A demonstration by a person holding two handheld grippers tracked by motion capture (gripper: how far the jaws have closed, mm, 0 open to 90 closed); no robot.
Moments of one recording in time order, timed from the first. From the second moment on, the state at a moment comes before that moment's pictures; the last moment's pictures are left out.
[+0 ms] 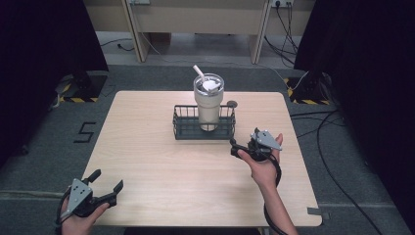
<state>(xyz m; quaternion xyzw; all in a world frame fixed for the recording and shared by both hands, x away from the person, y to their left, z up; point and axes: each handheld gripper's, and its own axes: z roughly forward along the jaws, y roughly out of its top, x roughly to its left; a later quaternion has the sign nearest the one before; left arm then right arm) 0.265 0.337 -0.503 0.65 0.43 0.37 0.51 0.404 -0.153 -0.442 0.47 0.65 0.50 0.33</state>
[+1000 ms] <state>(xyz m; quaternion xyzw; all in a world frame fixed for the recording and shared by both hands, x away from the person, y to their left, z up) 0.265 0.337 -0.503 0.65 0.43 0.37 0.51 0.368 -0.202 -0.453 0.50 0.63 0.48 0.35</state>
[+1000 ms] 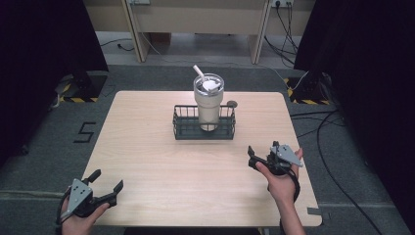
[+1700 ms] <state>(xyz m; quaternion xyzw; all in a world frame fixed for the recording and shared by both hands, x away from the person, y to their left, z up) 0.265 0.337 -0.503 0.65 0.43 0.37 0.51 0.352 -0.233 -0.466 0.53 0.62 0.46 0.36</state>
